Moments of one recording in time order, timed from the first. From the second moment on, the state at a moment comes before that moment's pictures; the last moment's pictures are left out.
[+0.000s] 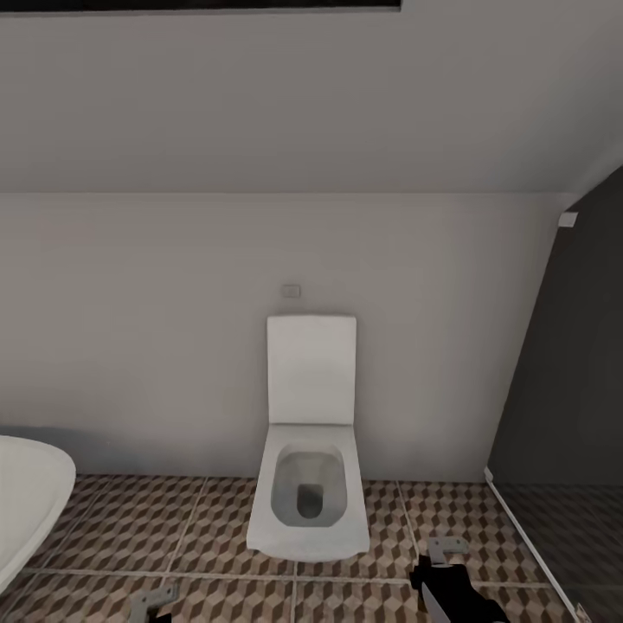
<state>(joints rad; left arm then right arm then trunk) -0.38 0.06 0.31 -0.25 -0.06 0.02 0.10 -0.50 0.04 -0.09 -0.32 0.14 0.27 -0.29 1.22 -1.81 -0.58</state>
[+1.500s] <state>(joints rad) -0.44 -0.02 0.30 -0.43 -0.28 0.12 0.09 -0.50 0.04 -0.08 -0.32 0.14 0.23 -0.30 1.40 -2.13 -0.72</state>
